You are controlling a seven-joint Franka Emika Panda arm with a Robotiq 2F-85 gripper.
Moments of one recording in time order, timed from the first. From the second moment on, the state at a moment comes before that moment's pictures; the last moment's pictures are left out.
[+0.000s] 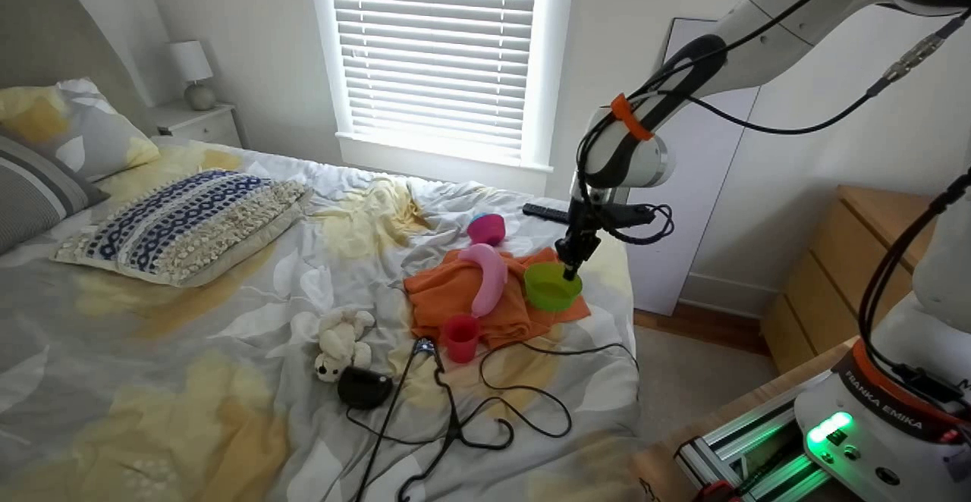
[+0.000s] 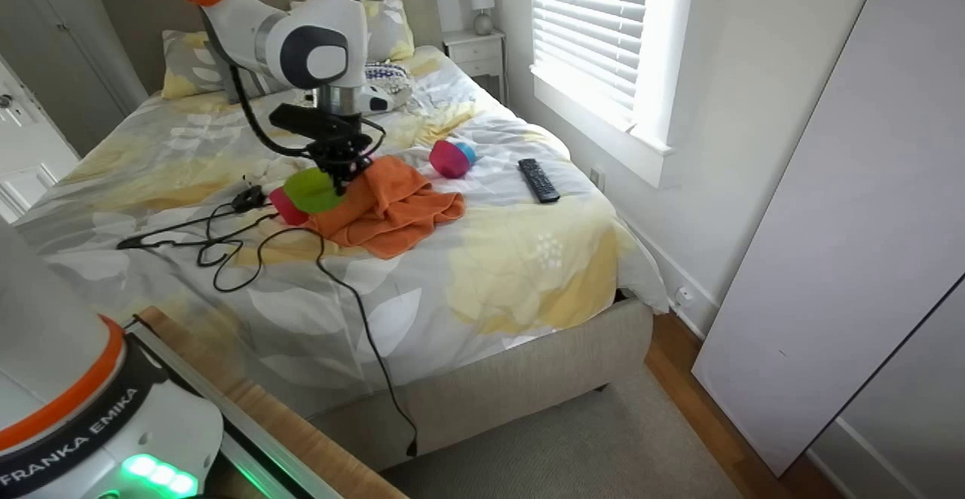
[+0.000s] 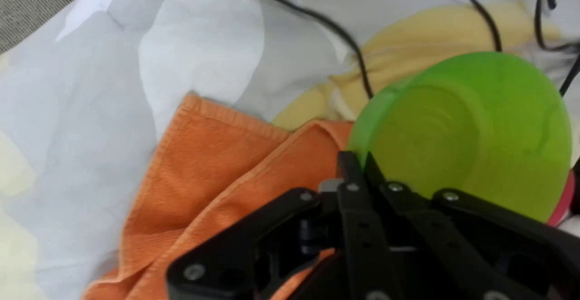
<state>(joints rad) 0.03 0.36 0.33 -2.33 0.26 2.57 -0.18</state>
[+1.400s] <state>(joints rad) 0.29 0.41 0.40 -2.20 0.07 2.40 -0.33</state>
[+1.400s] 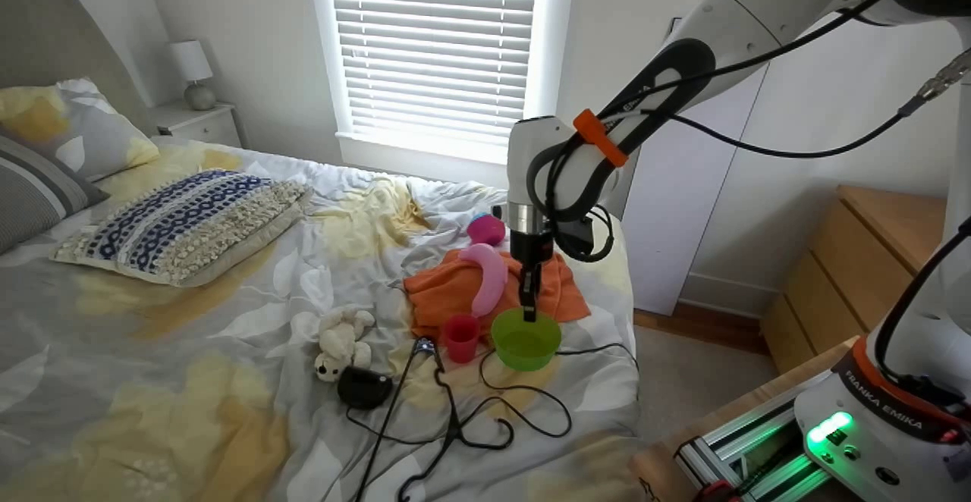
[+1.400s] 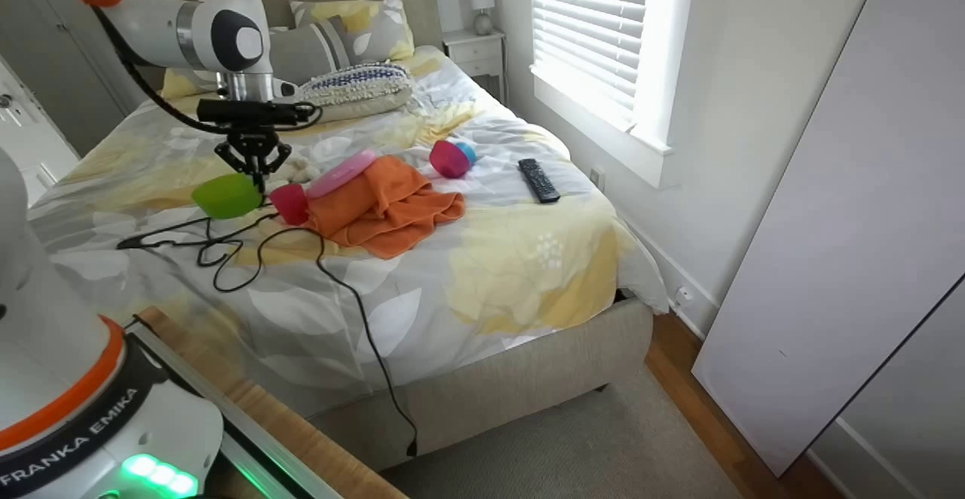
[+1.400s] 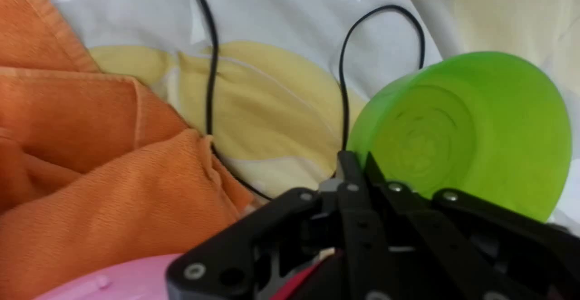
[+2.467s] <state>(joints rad) 0.43 0.77 0.52 -2.00 0.08 2.42 -0.38</state>
